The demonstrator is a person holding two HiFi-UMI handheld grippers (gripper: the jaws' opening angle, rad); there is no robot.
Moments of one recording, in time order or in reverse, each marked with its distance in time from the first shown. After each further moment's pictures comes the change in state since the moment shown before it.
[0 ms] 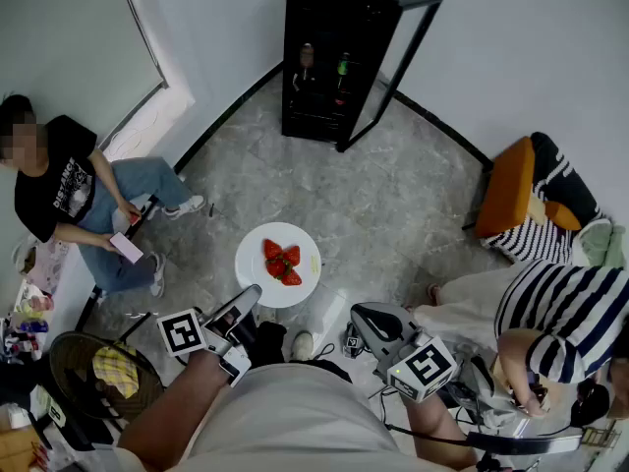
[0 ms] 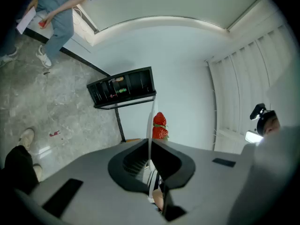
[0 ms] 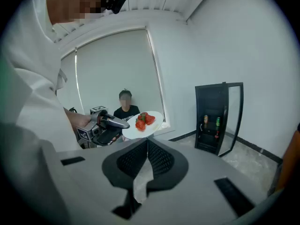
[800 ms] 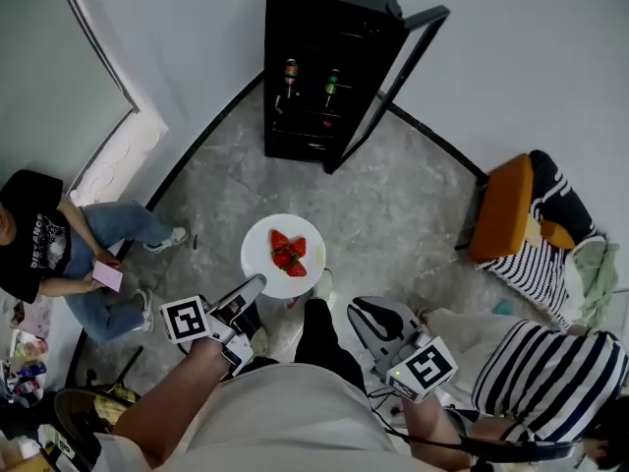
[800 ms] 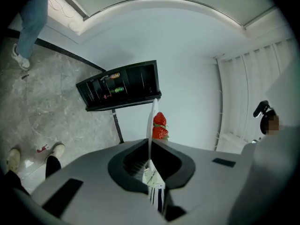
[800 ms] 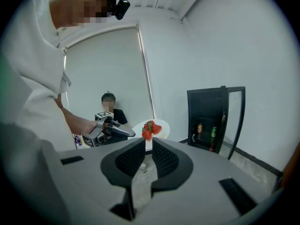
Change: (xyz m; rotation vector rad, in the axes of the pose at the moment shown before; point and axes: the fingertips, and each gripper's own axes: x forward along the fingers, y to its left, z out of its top) left arm 0.166 0.026 0.156 -0.016 0.067 0.002; right arm 0.119 -0.159 0.084 -0.014 -0.025 -0.036
